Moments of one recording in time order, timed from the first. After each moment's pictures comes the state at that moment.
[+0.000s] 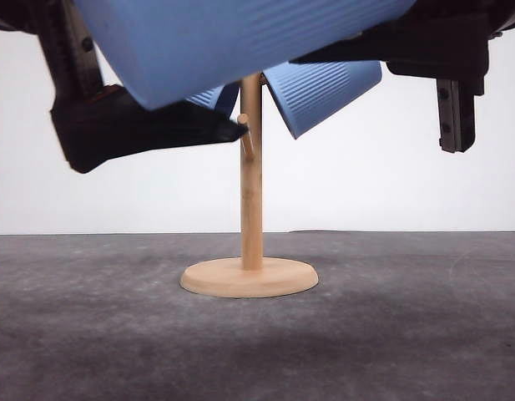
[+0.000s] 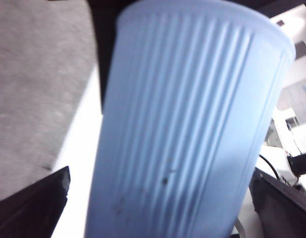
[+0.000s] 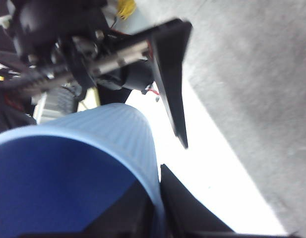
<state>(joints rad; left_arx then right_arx) -0.79 1.13 0.65 -0.19 1.02 -0.26 0.61 1.15 0.75 -0.49 -1.05 0.36</state>
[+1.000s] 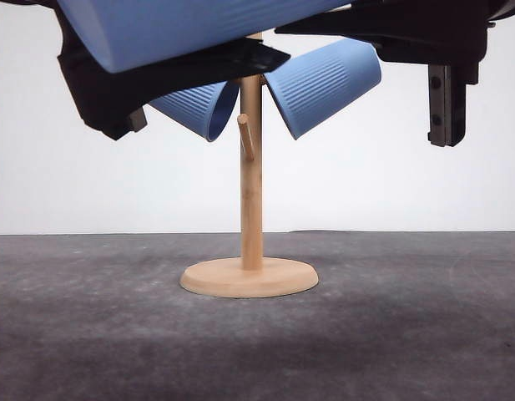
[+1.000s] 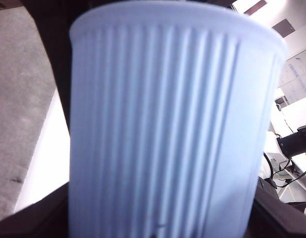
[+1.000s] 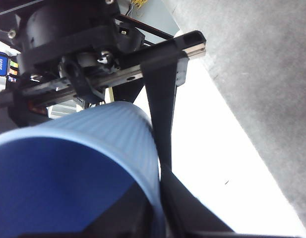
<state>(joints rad) -0.85 1.13 0.65 -0.14 1.02 -0.26 0.65 1.15 0.74 -0.48 -1.08 0.36</state>
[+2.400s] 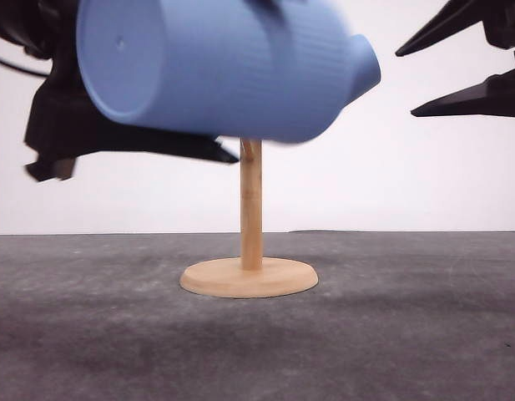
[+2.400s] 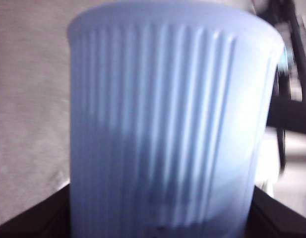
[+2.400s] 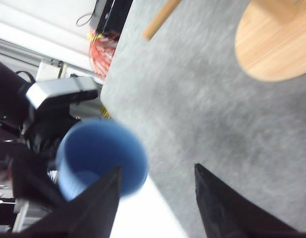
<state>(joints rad) -0.76 1.13 0.65 -0.14 0.73 -0.84 0.10 1.13 0.75 -0.52 -1.15 0.23</state>
